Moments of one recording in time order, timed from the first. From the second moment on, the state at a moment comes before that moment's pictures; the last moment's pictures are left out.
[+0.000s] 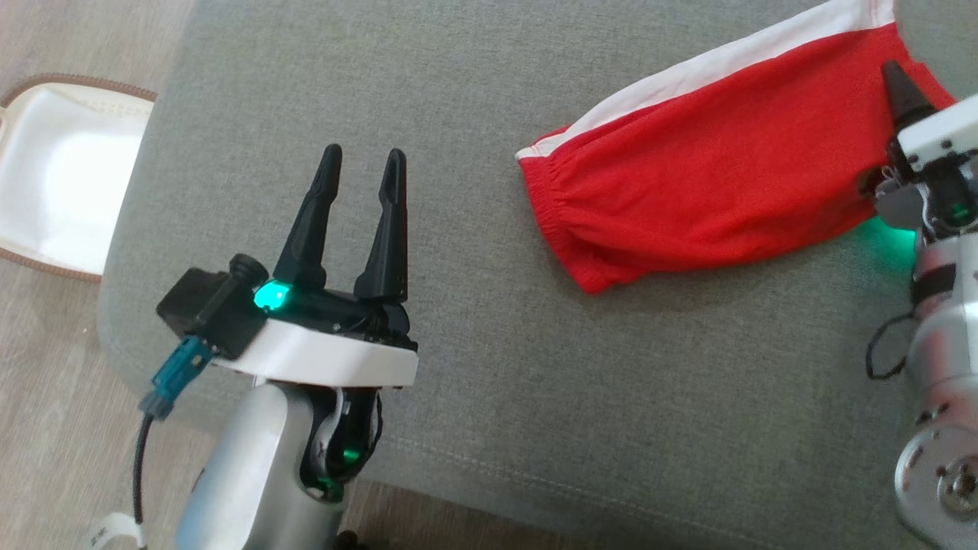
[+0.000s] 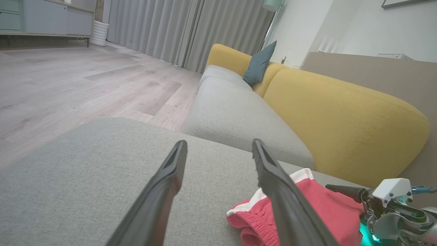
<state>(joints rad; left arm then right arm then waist) -0.26 0.04 -0.36 -0.03 -0.44 0.02 -0.26 -0.91 -0.11 -0.51 0.96 0.48 0.12 0.35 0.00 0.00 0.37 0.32</state>
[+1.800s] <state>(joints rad) -0.15 0.04 -0.32 0.01 -0.37 0.01 -0.26 -0.56 -0.06 -0.13 0.78 0.83 0.12 -0.11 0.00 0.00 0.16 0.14</state>
